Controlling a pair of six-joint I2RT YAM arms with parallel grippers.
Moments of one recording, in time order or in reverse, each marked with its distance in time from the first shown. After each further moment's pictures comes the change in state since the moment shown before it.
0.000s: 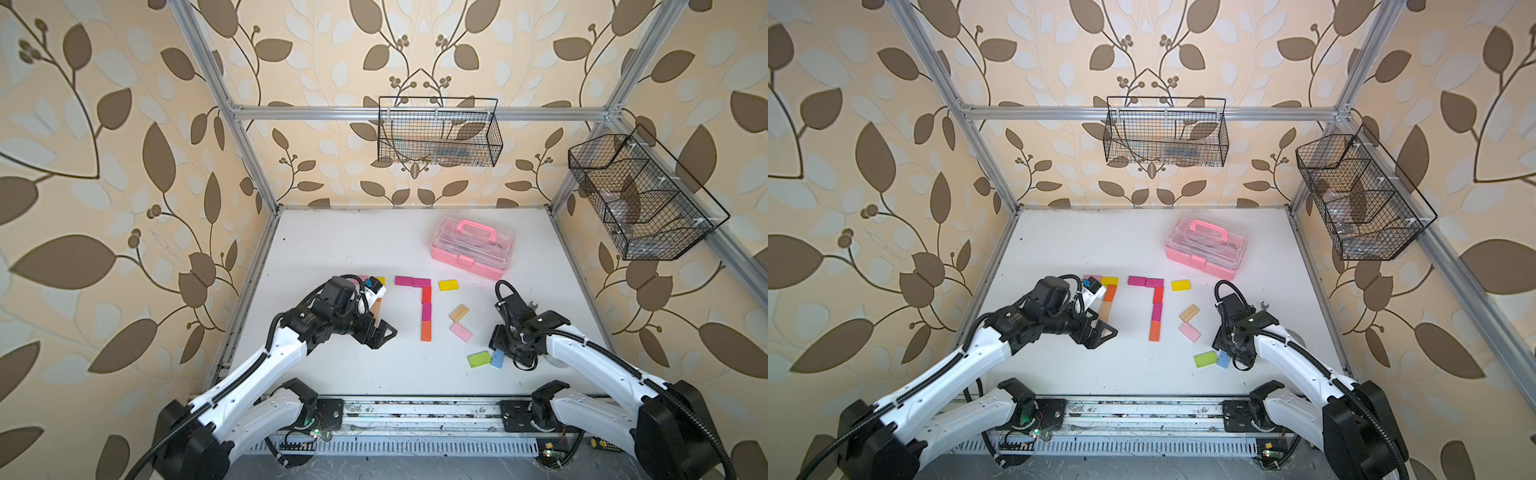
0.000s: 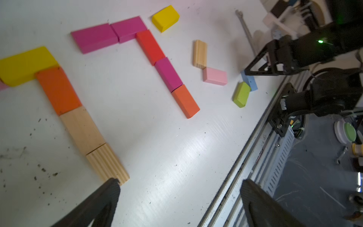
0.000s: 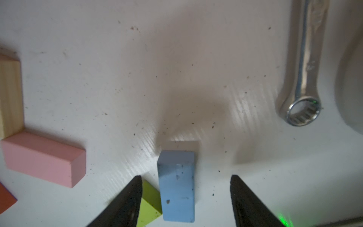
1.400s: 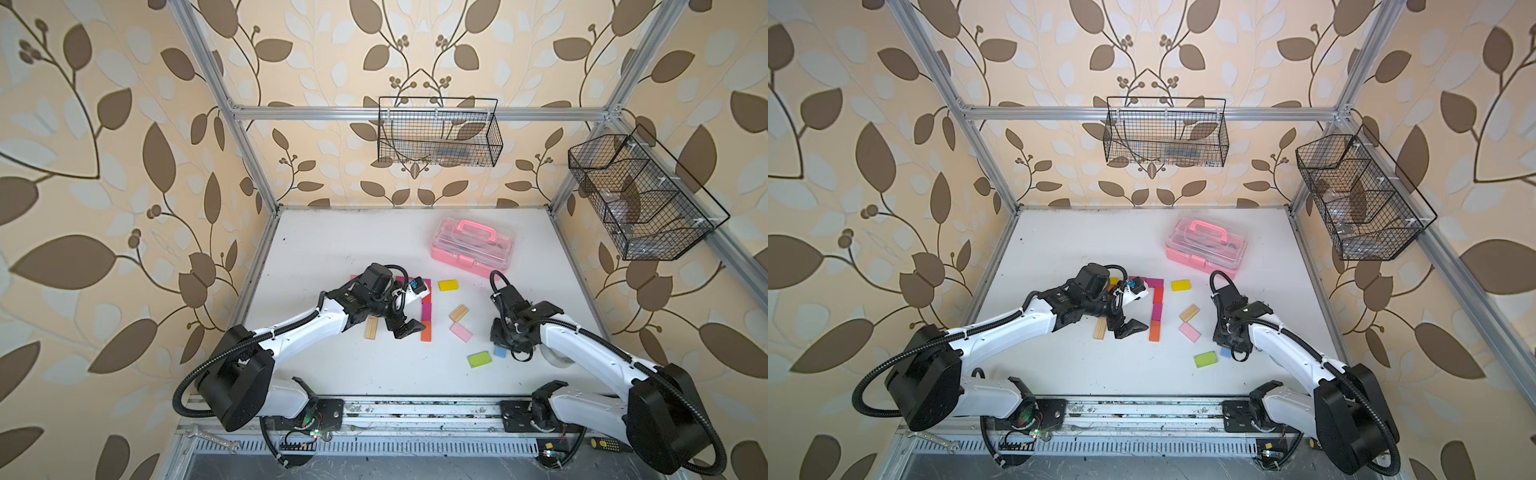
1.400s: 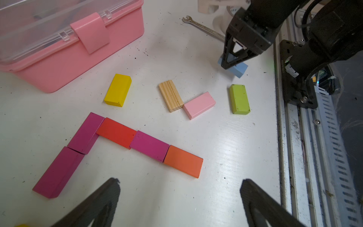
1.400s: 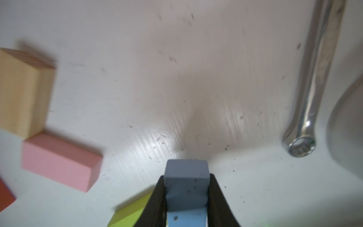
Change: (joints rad) left arm -0.137 0.513 0.181 0.329 0.030 0.398; right arm -0.005 0.059 0.152 0.011 0.072 -0.201
